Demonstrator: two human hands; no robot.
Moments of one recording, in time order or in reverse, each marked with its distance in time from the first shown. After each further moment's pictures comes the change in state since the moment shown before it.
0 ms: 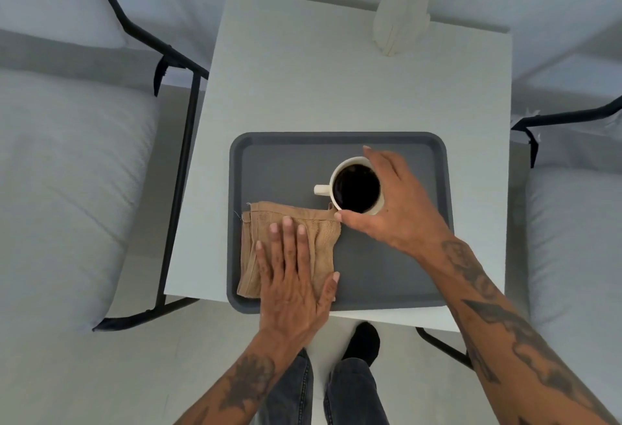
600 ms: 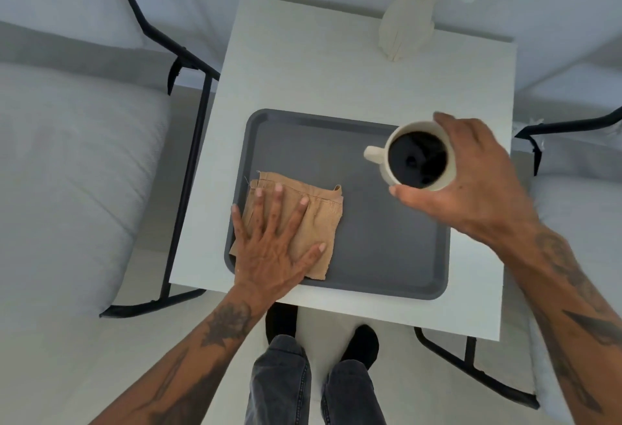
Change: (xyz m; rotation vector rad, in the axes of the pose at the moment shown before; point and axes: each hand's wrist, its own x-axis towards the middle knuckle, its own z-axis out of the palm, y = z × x) left_hand 0.041 -0.043 -0.024 0.175 -0.039 0.074; right_hand -0.018 -0.005 -0.083 -0.156 0.194 0.015
